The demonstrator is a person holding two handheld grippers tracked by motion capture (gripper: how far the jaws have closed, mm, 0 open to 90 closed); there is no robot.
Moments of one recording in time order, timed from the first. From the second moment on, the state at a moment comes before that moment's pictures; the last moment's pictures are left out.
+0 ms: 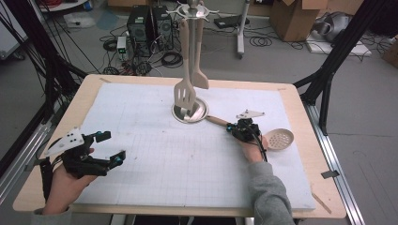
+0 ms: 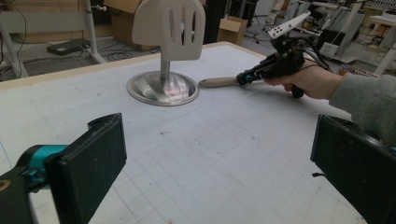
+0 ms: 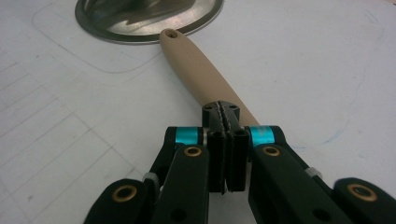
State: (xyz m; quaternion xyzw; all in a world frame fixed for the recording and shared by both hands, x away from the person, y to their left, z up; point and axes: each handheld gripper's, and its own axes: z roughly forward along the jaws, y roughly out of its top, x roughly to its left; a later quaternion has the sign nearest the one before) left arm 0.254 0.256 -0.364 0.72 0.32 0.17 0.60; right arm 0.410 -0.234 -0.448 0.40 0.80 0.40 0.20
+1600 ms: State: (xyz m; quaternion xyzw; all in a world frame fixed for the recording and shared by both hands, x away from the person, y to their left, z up) left arm 0.257 0.253 -0.370 0.72 0.33 0.16 0.59; right arm 0.412 -0.296 -0.424 0.44 0.80 0.37 0.18
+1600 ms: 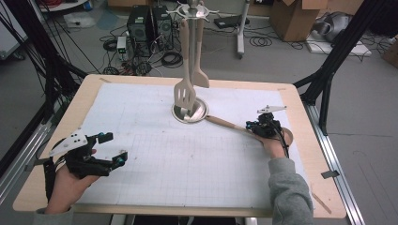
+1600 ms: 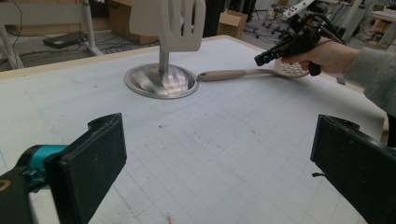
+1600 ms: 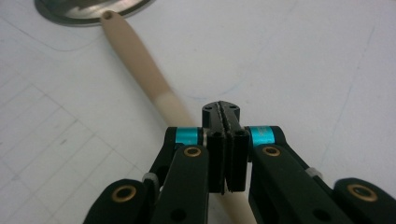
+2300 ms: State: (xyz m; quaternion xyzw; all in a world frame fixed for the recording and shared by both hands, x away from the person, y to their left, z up) left arm 0.256 0.251 -0.368 0.72 0.32 0.16 0.59; right arm 0.406 -0.304 -0.432 0.48 0.81 0.31 0.16
